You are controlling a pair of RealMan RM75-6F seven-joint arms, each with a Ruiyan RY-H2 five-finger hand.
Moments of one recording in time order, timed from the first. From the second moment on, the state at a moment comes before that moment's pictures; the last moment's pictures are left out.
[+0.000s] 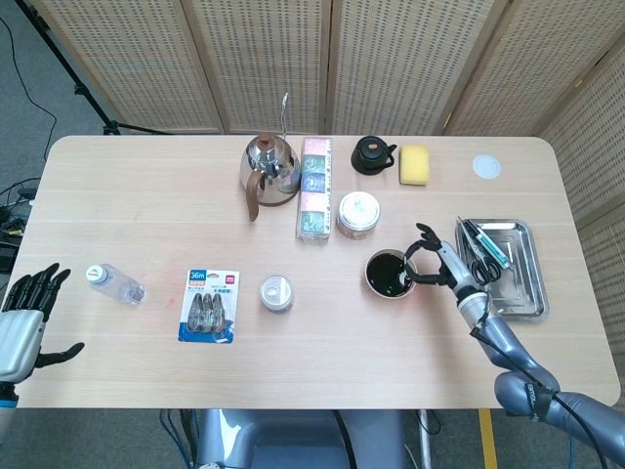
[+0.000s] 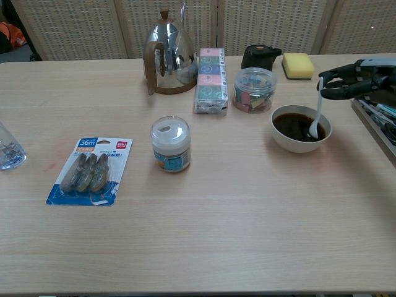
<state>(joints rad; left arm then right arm) -0.11 -1.05 -0.02 -1.78 1.46 1.42 0.07 0.58 -1.41 0.33 -1.35 -1.17 0.64 0.78</state>
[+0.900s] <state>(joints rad) -0.09 -1.03 -0.01 -1.80 1.50 1.46 0.06 0.49 -1.25 0.26 -1.53 -1.27 0.89 0.45</state>
